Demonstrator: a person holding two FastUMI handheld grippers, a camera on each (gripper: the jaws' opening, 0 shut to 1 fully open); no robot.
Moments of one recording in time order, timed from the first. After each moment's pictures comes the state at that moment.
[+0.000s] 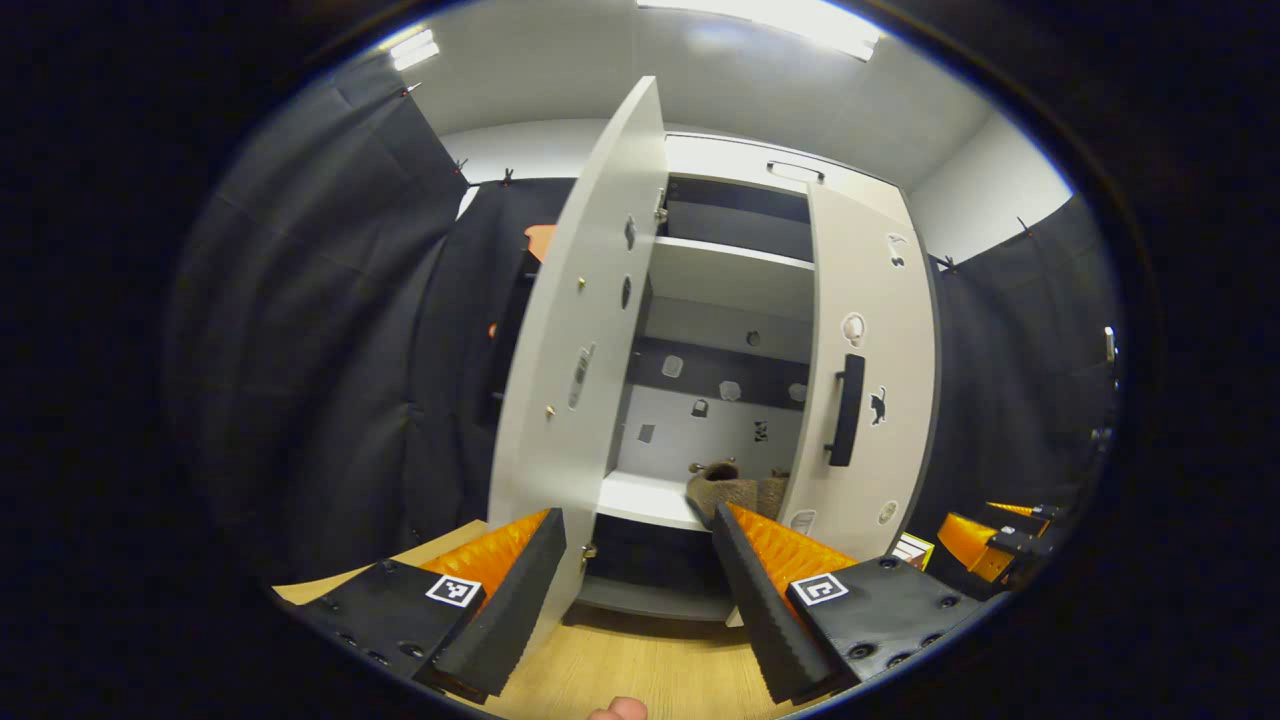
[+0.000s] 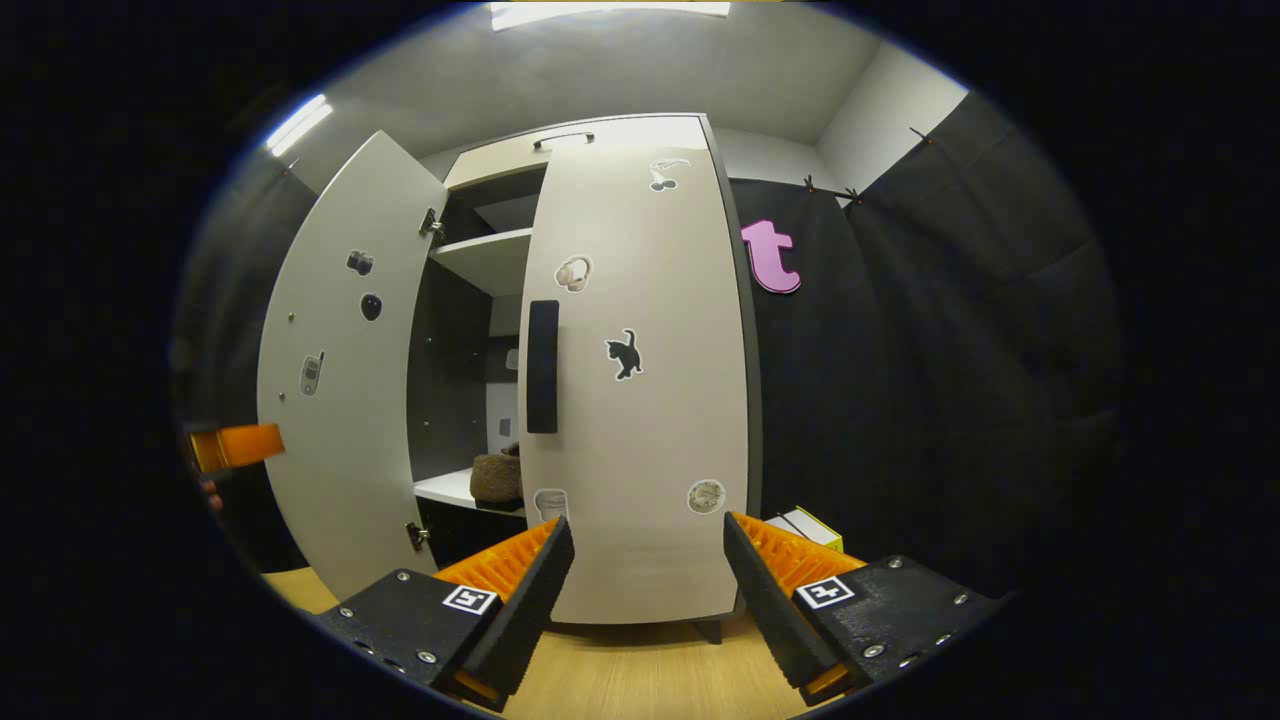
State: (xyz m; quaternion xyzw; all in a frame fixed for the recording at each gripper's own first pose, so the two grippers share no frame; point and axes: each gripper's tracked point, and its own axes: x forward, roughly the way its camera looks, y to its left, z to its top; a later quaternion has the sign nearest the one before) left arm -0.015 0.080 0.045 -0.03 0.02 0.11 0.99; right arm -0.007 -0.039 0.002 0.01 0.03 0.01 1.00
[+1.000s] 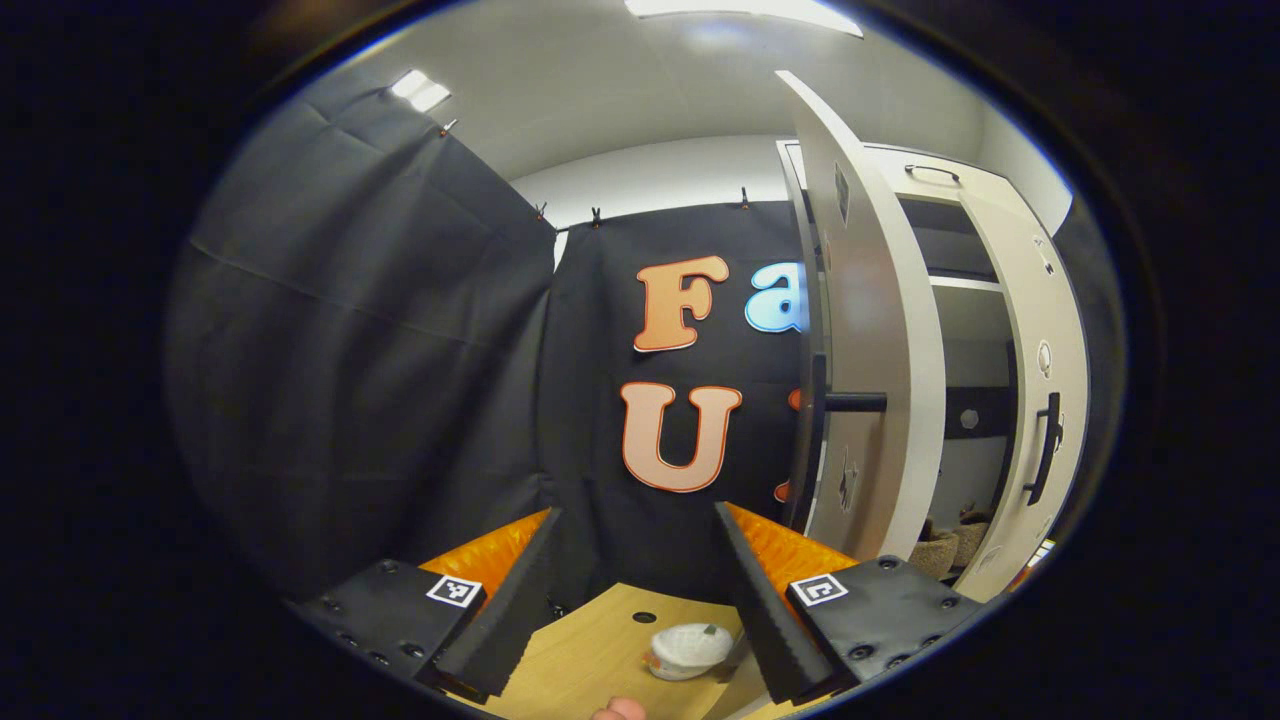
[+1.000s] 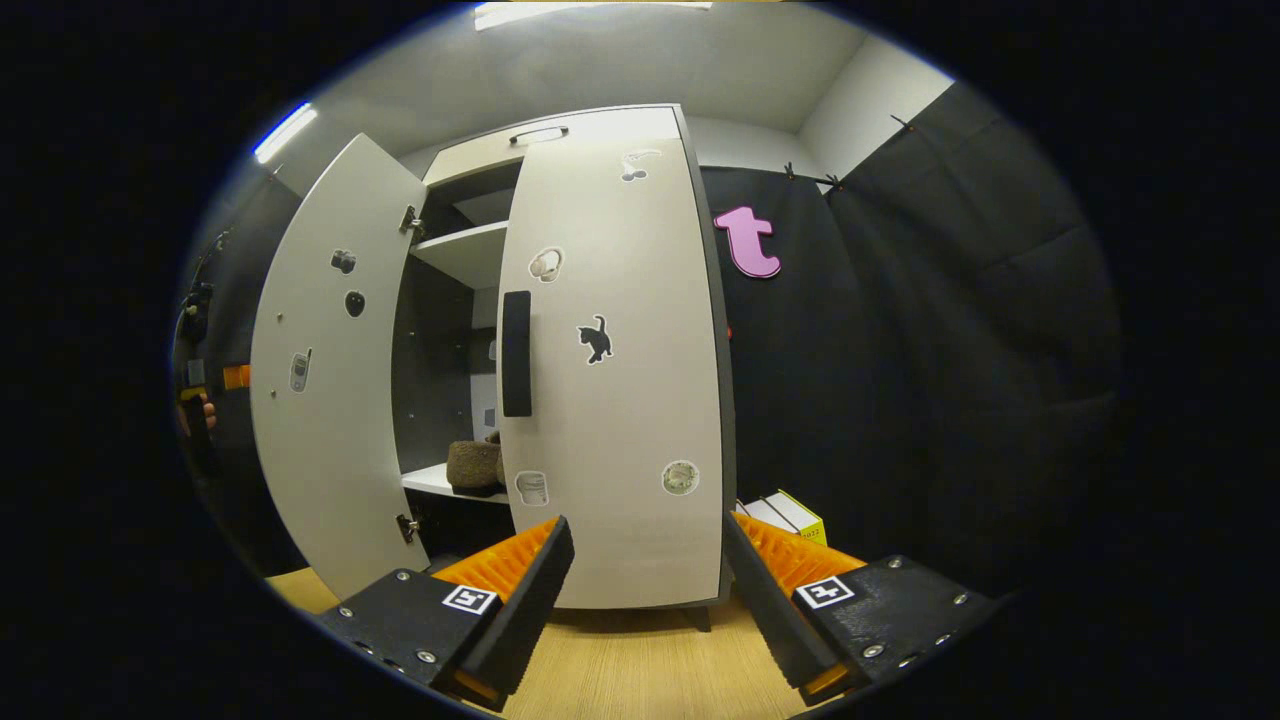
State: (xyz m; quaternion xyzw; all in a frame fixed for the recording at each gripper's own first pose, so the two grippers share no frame) left arm 0.044 0.242 0.105 0.04 -0.01 0.23 0.97; right arm -0.018 -0.055 0.000 0.03 0.05 -0.01 1.00
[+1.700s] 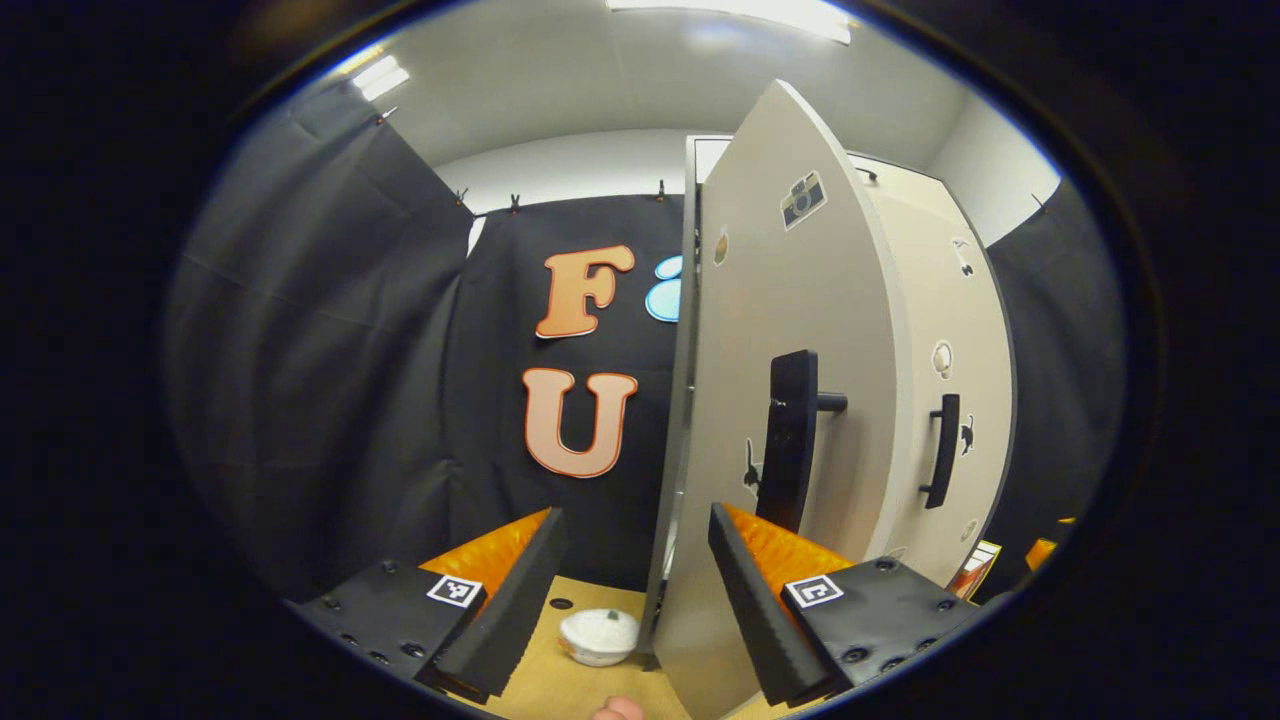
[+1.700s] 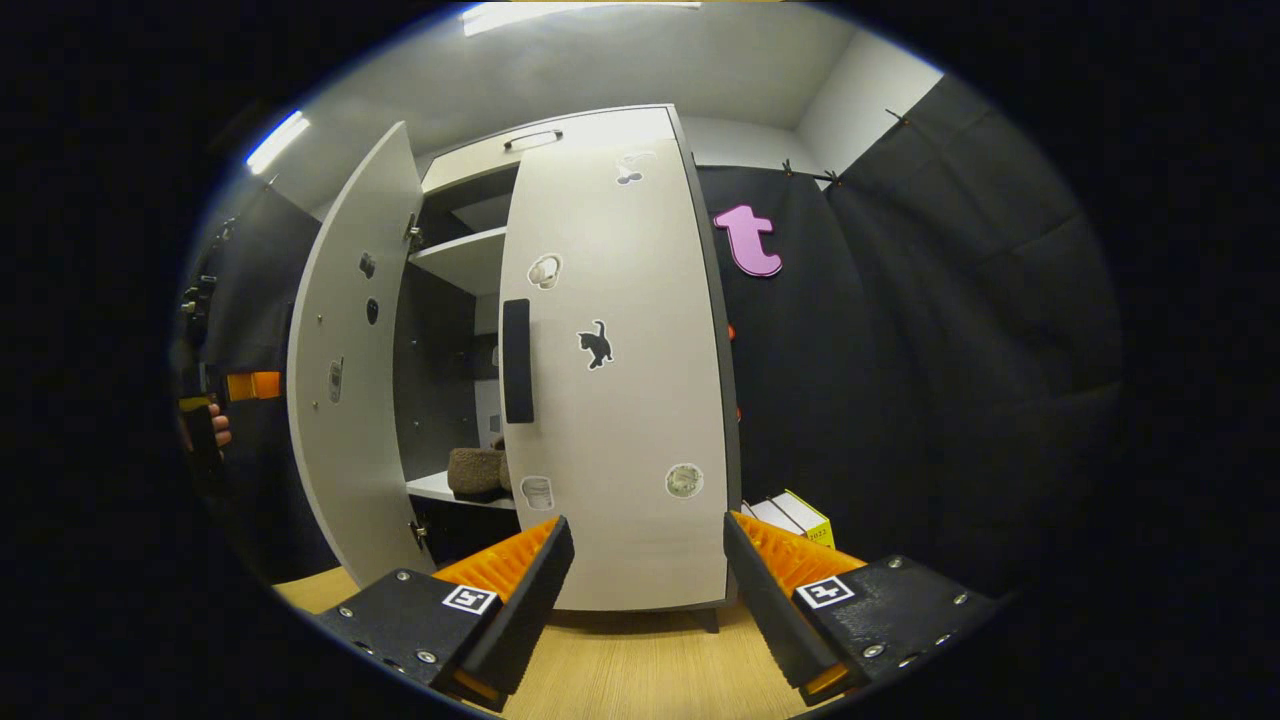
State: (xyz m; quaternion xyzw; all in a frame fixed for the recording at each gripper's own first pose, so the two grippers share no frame) left arm 0.072 0.124 0.093 0.02 0.01 0.10 1.00; right arm -0.022 -0.058 0.005 0.04 0.06 0.00 1.00
